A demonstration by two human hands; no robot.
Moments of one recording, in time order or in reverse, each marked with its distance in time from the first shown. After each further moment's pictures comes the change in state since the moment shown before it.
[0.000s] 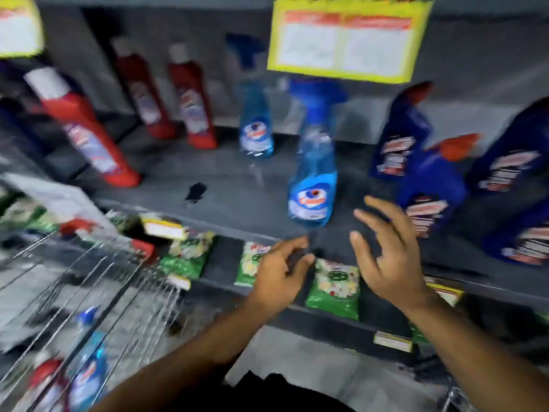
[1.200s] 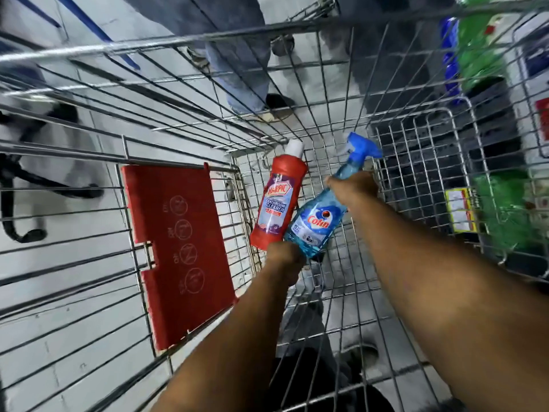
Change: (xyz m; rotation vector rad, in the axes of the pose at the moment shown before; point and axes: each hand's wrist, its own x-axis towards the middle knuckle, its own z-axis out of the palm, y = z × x) left_hand -0.255 -0.476 -0.307 -1.147 1.084 -1.669; right_hand -0.214 -0.401 0.658 -0.090 -1.512 0.803
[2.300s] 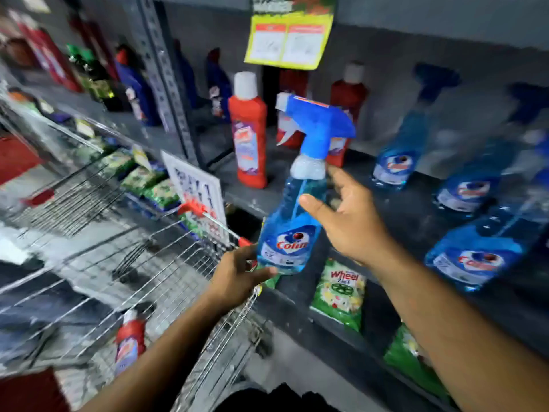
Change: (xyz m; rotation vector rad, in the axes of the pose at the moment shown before) left_hand -0.425 -0.123 0.134 1.029 -0.858 1.425; right_hand -0.352 0.232 -0.438 0.694 0.542 -1.029
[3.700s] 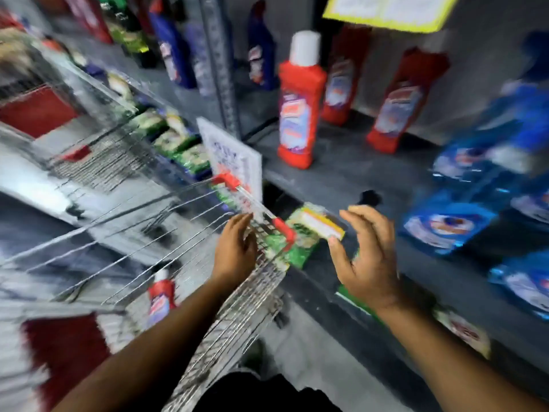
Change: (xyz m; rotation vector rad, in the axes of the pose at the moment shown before) left_hand 0.037 -0.081 -0.051 0.393 0.441 0.041; right_hand -0.031 0.095 0.043 -0.577 0.216 -0.430
